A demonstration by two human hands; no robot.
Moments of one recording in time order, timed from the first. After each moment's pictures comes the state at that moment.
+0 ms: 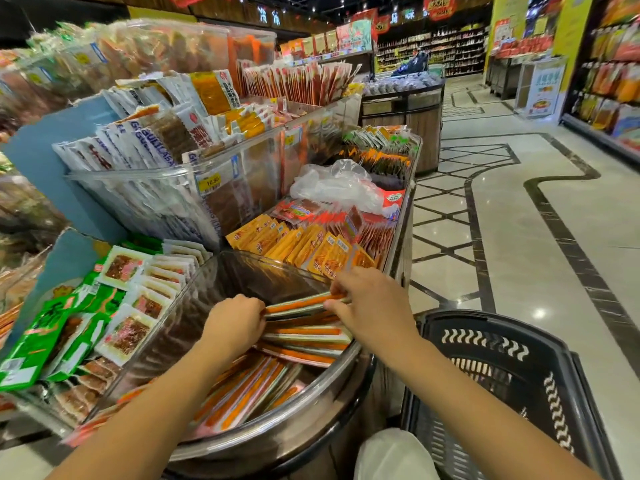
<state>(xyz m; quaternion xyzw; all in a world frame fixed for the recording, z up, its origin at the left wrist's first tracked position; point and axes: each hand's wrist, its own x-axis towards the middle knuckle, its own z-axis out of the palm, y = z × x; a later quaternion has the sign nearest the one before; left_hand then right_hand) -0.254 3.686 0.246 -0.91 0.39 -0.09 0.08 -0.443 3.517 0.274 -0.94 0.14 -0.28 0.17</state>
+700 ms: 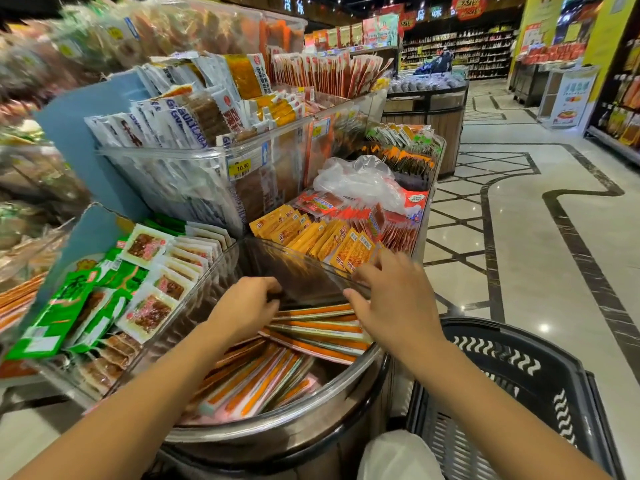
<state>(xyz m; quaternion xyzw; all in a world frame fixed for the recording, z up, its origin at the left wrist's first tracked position) -0.254 3.702 0.264 -0.91 0.39 -0.02 -0.14 -0.436 3.526 0.281 -0.94 0.17 -0.29 0.08</state>
